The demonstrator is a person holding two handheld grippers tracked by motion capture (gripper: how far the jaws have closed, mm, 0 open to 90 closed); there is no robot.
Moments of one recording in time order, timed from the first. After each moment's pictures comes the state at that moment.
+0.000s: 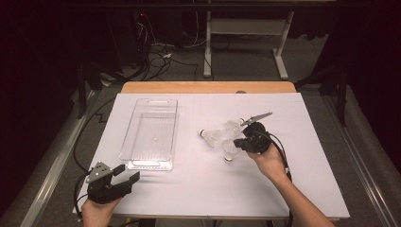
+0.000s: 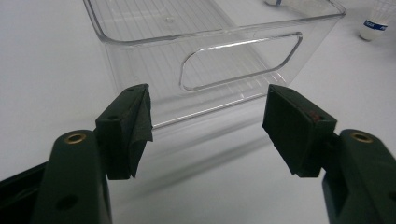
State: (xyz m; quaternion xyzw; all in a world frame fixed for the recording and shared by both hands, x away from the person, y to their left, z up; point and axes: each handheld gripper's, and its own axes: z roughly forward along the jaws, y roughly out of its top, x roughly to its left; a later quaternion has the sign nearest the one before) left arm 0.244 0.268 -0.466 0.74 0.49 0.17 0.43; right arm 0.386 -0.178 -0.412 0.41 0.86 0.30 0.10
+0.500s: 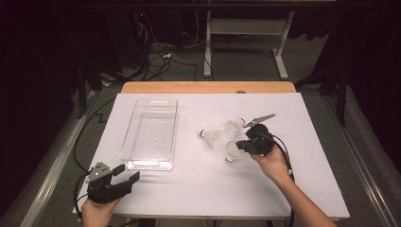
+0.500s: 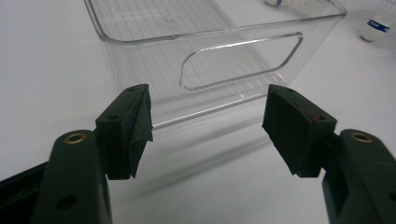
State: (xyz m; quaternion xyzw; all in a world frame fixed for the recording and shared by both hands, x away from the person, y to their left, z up) left arm 0.244 0.268 -0.466 0.74 0.49 0.17 0.43; right arm 0.382 -0.186 -0.413 0.41 0.86 0.30 0.09
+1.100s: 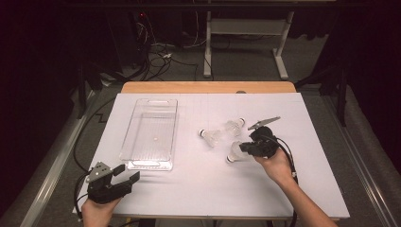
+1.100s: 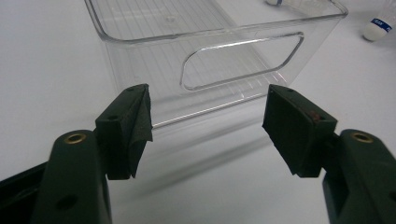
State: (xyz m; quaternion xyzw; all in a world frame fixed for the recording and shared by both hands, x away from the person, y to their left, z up) left arm 0.244 0.268 -0.466 0.74 0.49 0.17 0.43; right arm 0.378 -0.199 -0.420 0.42 0.85 0.30 0.09
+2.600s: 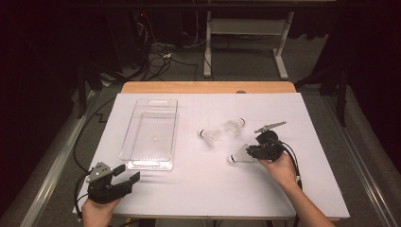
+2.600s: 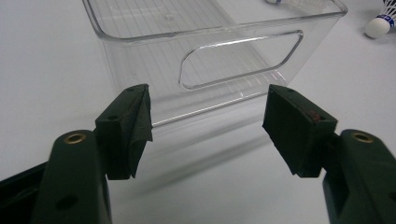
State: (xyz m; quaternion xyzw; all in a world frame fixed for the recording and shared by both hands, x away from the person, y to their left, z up) left arm 0.244 0.268 -0.467 0.74 0.49 0.16 0.43; right arm 0.382 -0.220 -0.445 0.46 0.84 0.29 0.08
